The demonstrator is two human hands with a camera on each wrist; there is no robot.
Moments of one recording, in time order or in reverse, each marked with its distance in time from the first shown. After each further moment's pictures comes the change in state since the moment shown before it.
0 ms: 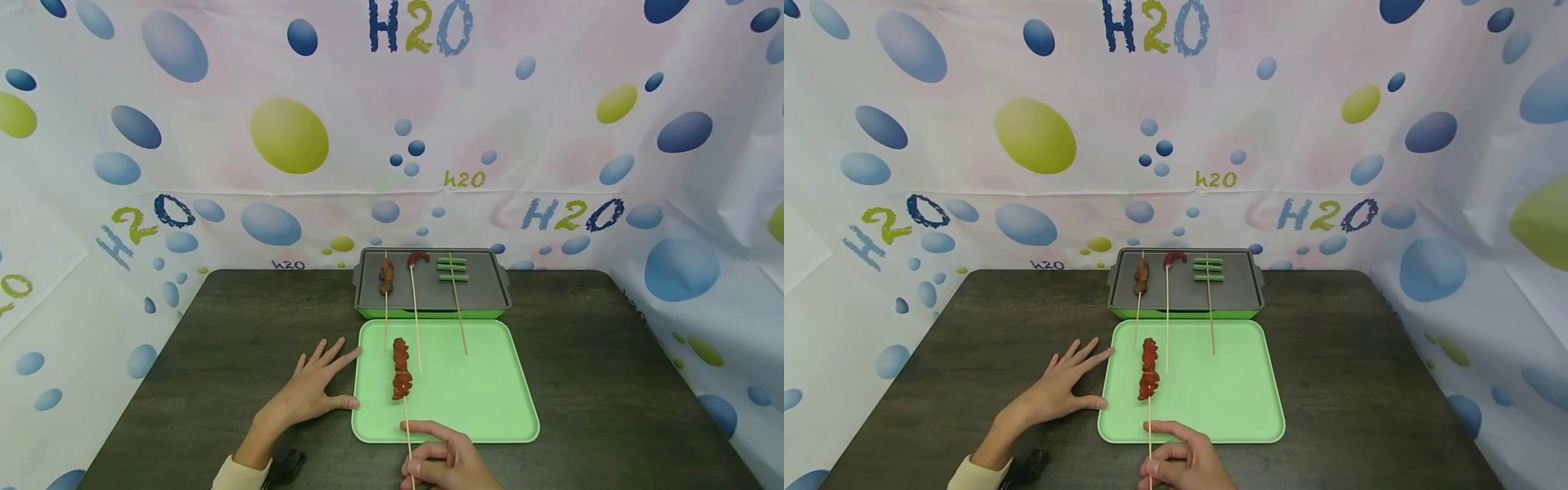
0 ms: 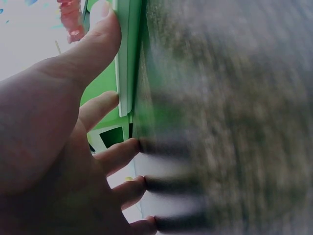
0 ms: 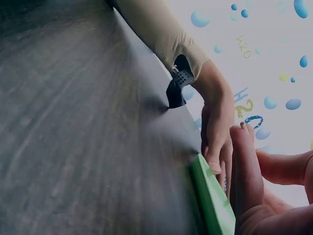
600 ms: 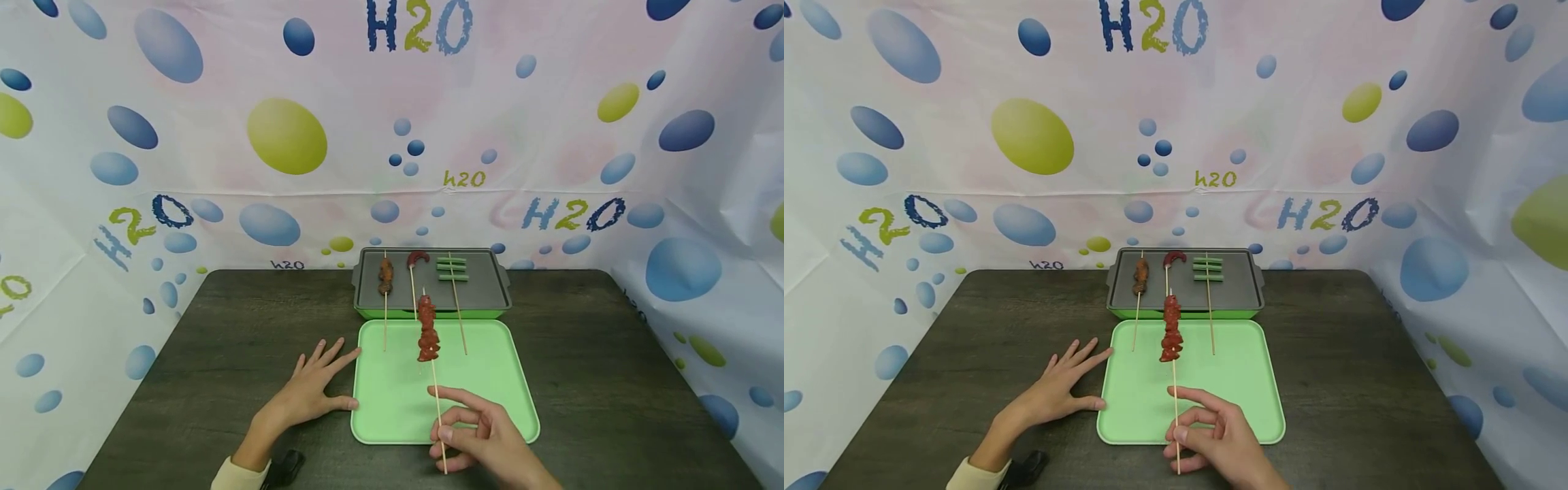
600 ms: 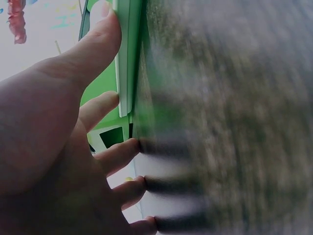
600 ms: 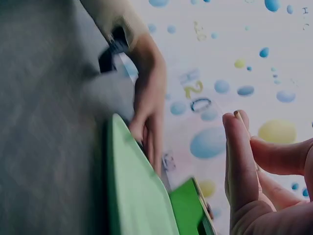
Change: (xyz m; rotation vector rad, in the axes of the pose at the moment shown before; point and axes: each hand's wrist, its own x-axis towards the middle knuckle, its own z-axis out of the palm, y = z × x) left_hand -0.001 -0.001 0.001 -0.028 0.017 0.022; right_hand -0.019 -0.065 -0.007 -0.128 0.055 -0.117
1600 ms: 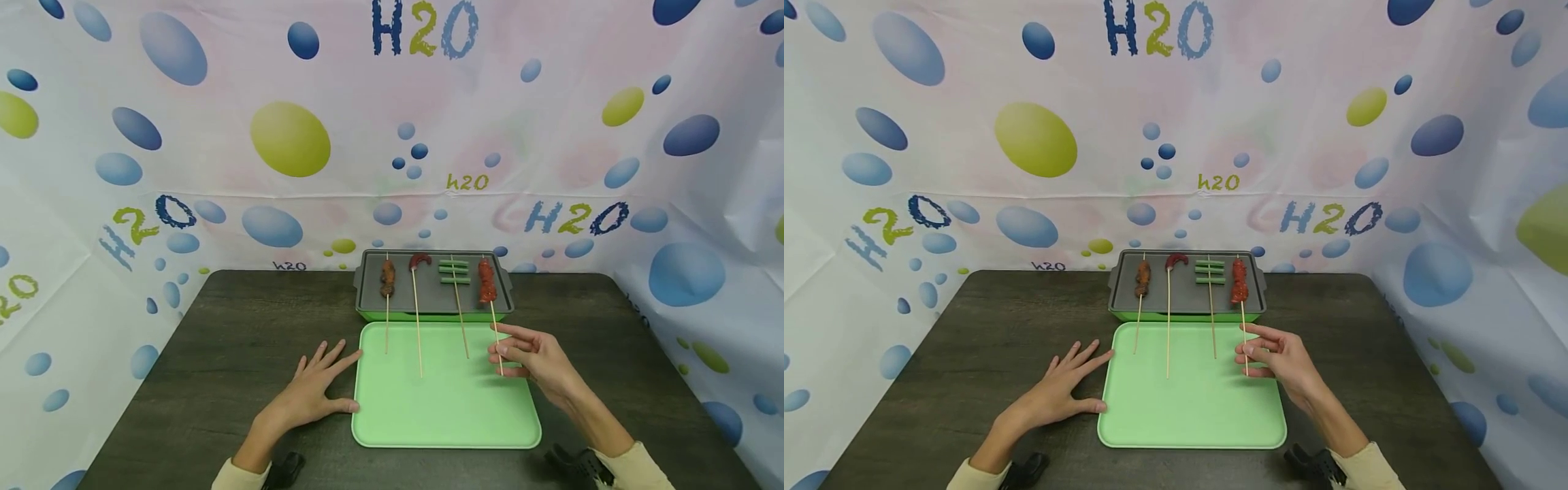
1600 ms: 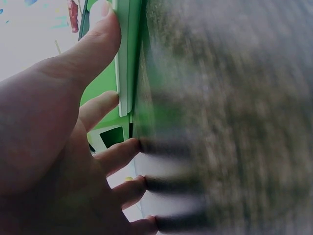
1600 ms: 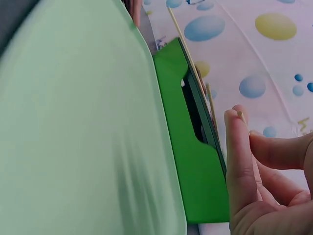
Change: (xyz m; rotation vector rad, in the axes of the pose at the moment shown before) left_hand -0.001 0.002 -0.003 0.011 -0.027 -0.022; right_hand 0.032 -0.045 -0.125 -0.270 0.269 -0.014
